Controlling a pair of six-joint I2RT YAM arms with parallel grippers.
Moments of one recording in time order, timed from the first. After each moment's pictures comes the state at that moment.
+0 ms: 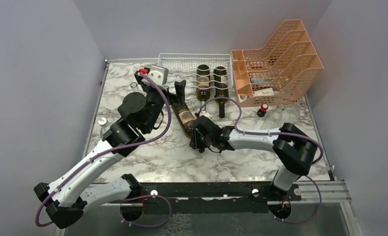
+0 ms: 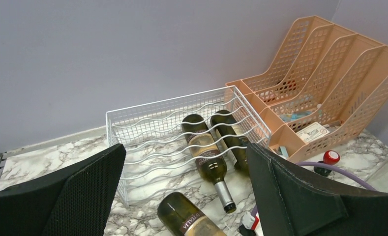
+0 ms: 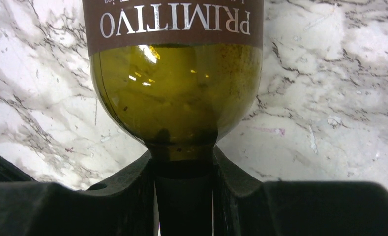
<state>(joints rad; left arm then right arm) -0.81 0.95 1.12 -0.03 -0.45 0.04 1.01 1.67 0.93 -0.10 0.13 0.70</state>
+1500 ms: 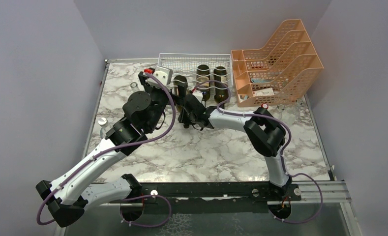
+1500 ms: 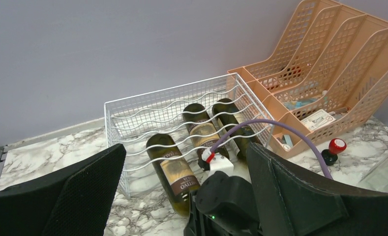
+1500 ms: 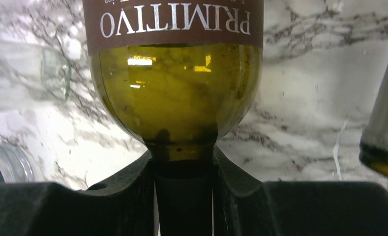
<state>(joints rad) -0.81 0.97 1.11 -0.06 -0.45 0.04 0.88 2.05 1.39 -0.10 0.22 0.82</state>
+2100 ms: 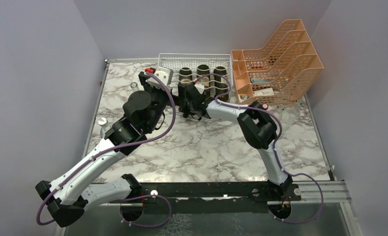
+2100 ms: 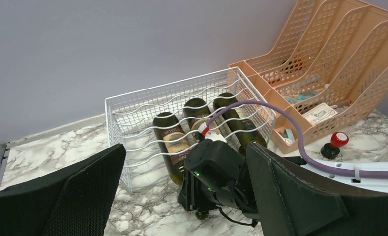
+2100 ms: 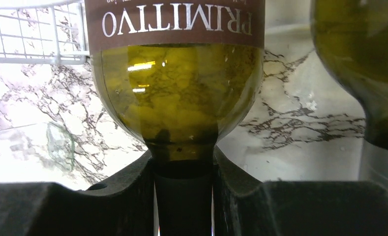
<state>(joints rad) -0.81 0.97 1.12 -0.10 -0.45 0.04 0.79 2.21 1.59 -0.13 0.21 0.86</state>
